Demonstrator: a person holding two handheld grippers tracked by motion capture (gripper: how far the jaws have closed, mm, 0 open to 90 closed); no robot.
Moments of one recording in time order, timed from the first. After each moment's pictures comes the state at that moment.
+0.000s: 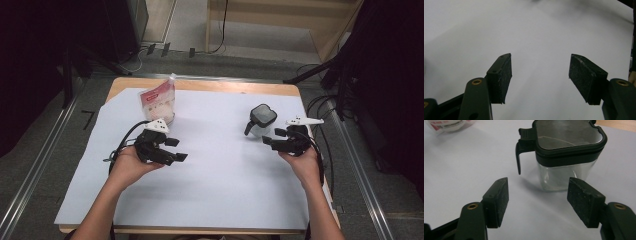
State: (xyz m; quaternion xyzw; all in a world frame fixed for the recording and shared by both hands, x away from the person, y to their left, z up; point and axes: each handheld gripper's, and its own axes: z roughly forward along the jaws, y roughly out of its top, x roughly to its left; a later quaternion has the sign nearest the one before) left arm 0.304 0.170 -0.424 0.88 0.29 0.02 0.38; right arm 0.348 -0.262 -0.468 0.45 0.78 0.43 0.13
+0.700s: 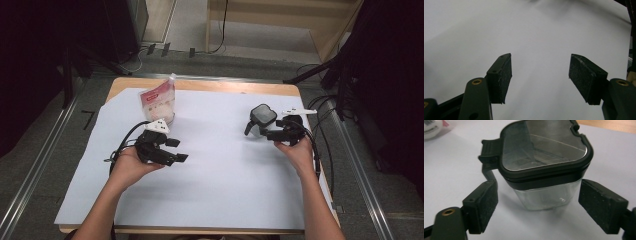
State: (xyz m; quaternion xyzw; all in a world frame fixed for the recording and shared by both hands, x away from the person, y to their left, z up) left arm 0.304 0.168 -0.425 0.88 0.29 0.02 0.39; right arm 0.391 -0.258 -0.484 0.47 0.76 0.42 0.13
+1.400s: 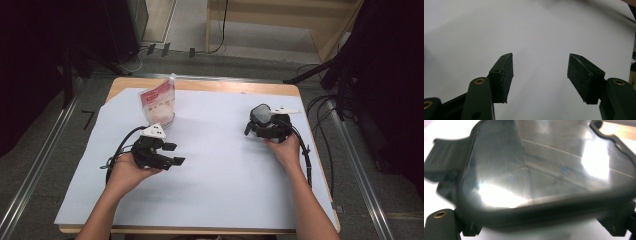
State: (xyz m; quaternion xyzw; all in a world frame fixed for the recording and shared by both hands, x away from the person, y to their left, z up) left arm 0.290 0.177 -0.432 0.87 0.31 0.03 0.38; right arm 0.416 -0.235 -0.512 0.47 0.76 0.41 0.18
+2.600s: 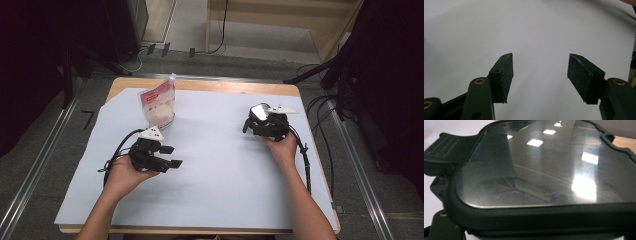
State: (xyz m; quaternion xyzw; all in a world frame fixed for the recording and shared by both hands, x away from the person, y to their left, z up) left arm 0.287 0.181 -0.437 0.87 0.32 0.02 0.38; right arm 0.416 -0.224 -0.510 0.47 0.74 0.43 0.20
